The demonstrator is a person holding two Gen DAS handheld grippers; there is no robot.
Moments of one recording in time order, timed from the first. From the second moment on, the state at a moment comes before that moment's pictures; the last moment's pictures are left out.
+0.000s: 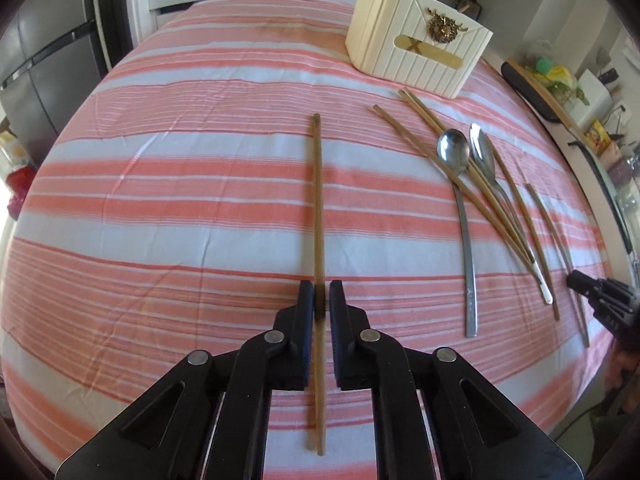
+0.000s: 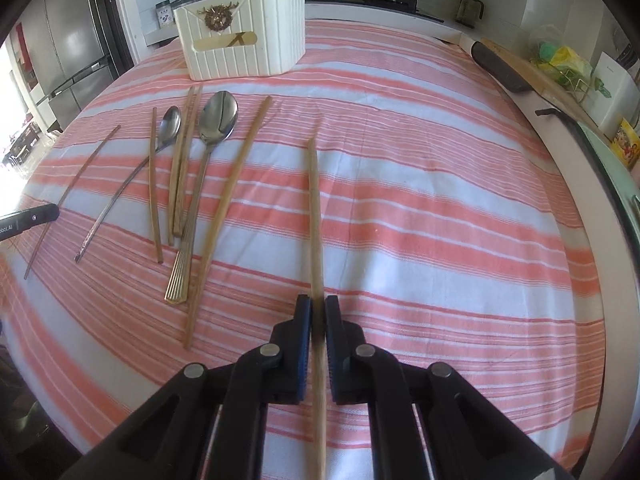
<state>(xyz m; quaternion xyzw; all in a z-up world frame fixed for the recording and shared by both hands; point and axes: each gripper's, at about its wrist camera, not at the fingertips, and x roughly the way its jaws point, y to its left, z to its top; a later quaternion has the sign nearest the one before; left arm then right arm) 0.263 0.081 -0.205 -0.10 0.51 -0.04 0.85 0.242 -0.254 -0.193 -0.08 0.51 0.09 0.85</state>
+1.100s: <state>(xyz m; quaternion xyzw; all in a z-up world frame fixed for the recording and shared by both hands) 0.353 0.080 -0.126 -0.04 0.45 -0.07 0.89 0.357 -0.240 -0.121 -0.02 0.48 0.14 0.87</state>
